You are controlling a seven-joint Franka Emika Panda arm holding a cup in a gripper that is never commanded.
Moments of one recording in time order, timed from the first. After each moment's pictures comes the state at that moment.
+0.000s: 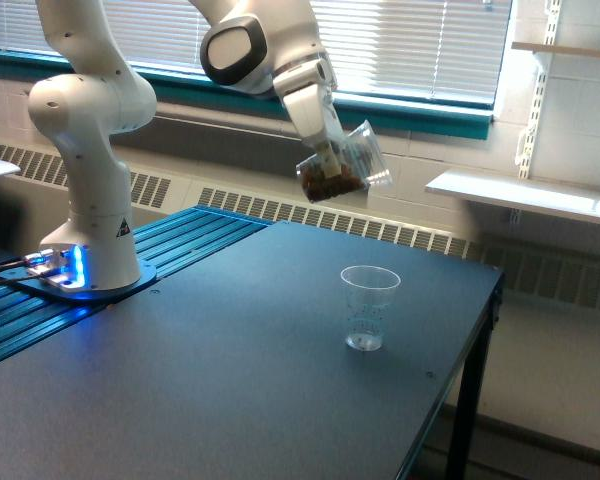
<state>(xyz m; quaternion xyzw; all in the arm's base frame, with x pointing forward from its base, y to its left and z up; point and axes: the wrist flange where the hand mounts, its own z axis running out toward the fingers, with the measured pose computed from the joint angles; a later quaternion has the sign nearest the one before) 0.437 -0.019 0.389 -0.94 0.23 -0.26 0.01</state>
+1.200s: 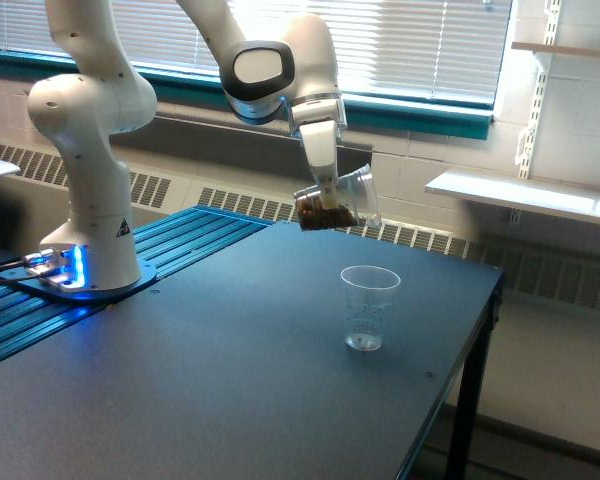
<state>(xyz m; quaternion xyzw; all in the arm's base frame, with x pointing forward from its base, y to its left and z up) 0.443 0.008 0.340 -0.96 0.18 -0.20 -0.08</state>
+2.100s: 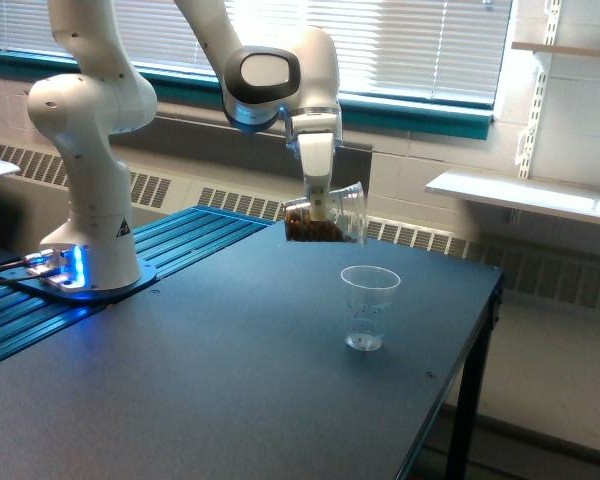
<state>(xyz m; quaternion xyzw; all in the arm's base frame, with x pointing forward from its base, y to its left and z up) 0.437 0.004 0.319 -0.96 0.16 -0.17 -0.13</state>
